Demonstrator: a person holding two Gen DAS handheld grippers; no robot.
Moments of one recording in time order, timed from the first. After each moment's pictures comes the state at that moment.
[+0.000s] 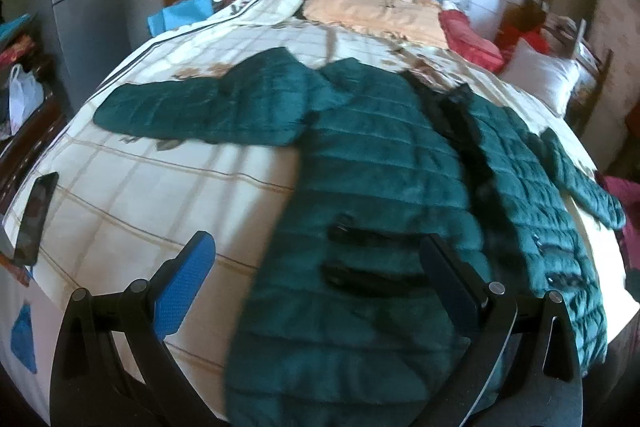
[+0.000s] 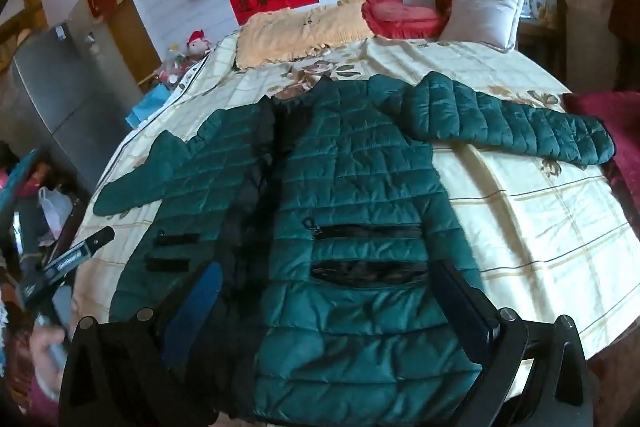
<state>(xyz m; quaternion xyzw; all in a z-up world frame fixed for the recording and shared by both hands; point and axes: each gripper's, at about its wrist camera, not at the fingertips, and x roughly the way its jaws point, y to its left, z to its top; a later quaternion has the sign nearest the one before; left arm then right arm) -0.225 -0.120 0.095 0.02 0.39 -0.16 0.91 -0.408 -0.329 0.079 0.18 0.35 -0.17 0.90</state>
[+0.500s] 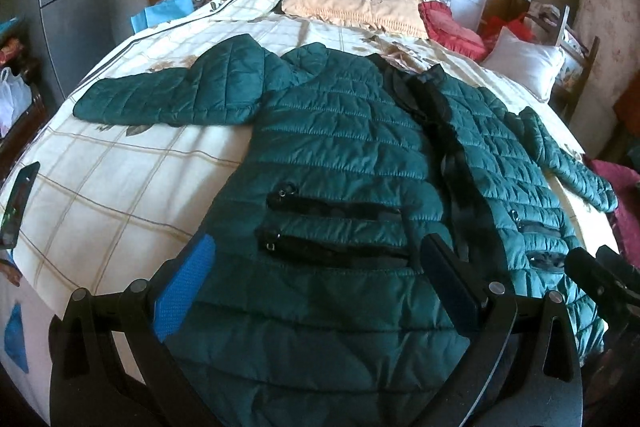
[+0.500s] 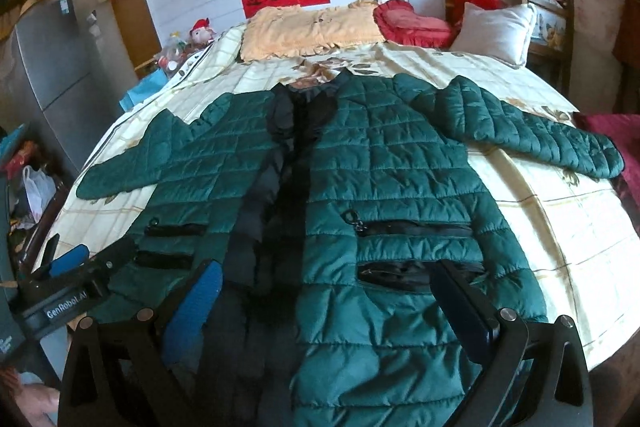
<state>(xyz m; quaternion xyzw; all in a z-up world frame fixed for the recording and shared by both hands) -0.250 -0.151 0.083 0.02 0.40 -0.18 0.90 -0.381 -0.279 0.086 0.16 0.37 -0.20 0.89</state>
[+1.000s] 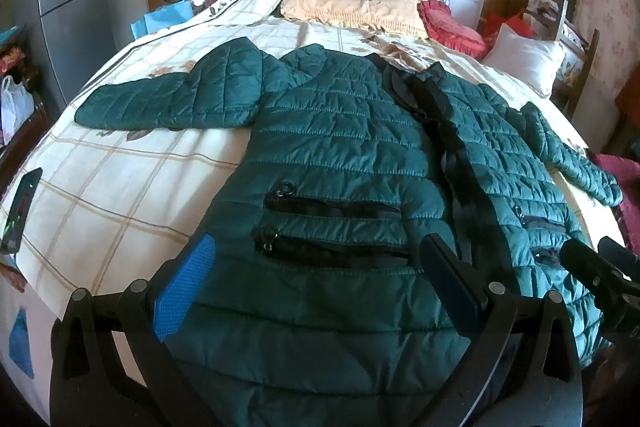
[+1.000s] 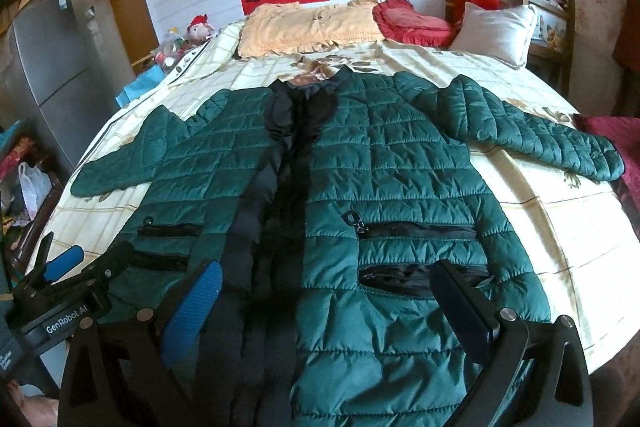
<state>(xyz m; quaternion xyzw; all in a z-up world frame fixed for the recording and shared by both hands) -0.253 -0.153 0.082 0.03 0.39 -0.18 0.90 -0.379 -0.278 0.082 0.16 0.38 -0.20 0.89</state>
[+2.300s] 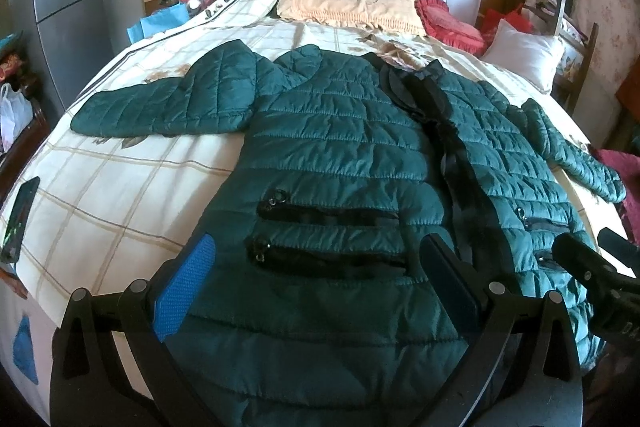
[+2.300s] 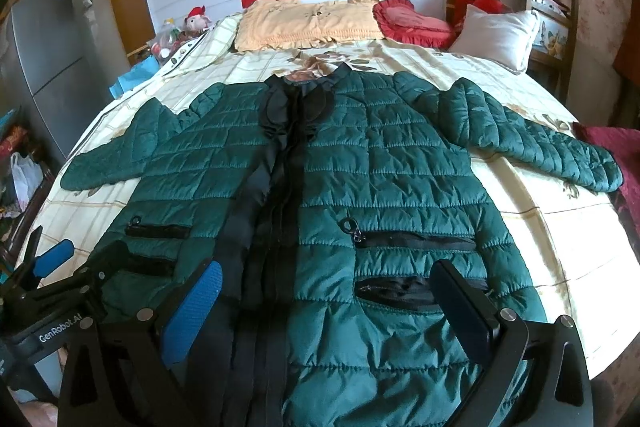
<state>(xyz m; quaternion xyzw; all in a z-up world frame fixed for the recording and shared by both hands) -0.245 -0.163 0.082 0.05 0.39 -0.18 0.90 -0.364 -0.279 0.077 0.14 0.39 -0.21 0.88</state>
